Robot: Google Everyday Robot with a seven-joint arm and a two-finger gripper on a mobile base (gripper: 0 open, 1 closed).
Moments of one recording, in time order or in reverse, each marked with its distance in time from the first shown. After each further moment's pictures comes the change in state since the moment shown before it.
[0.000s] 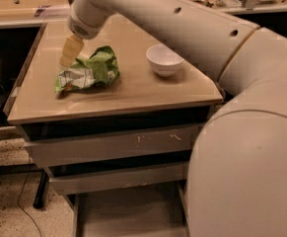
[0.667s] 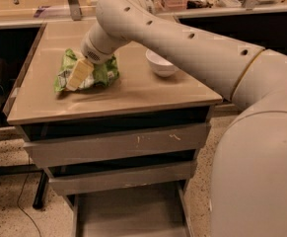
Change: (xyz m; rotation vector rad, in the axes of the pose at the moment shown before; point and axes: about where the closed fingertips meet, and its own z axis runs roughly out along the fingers) arm 0.042 0.031 0.037 -0.080 -0.079 0.055
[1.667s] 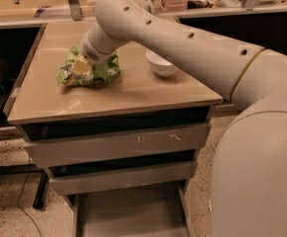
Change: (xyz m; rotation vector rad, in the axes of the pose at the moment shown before) arm 0.000 0.000 0.000 0.000 0.000 0.000
